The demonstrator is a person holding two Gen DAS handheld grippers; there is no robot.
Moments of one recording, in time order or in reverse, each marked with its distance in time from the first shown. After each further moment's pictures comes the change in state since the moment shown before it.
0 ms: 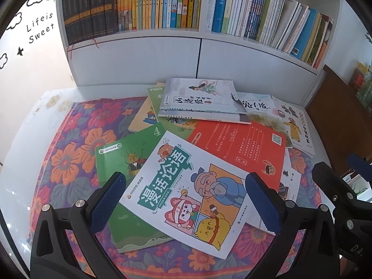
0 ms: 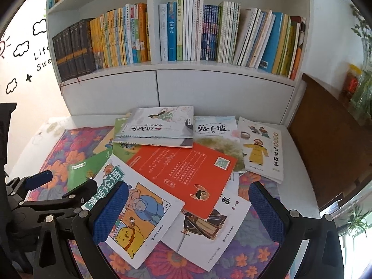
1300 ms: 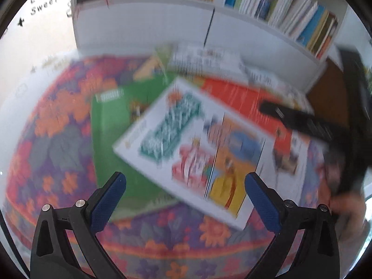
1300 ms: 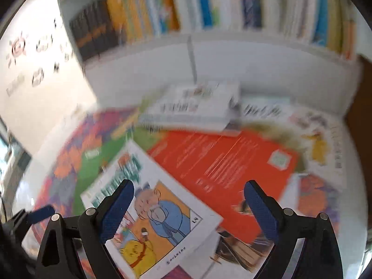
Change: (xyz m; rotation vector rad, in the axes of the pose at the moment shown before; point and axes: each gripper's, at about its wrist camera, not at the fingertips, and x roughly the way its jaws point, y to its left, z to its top) left arm 0.040 0.033 -0.089 -0.079 0.107 -0.080; right arm 0.118 0.014 -0.017 -0.070 0.130 0.274
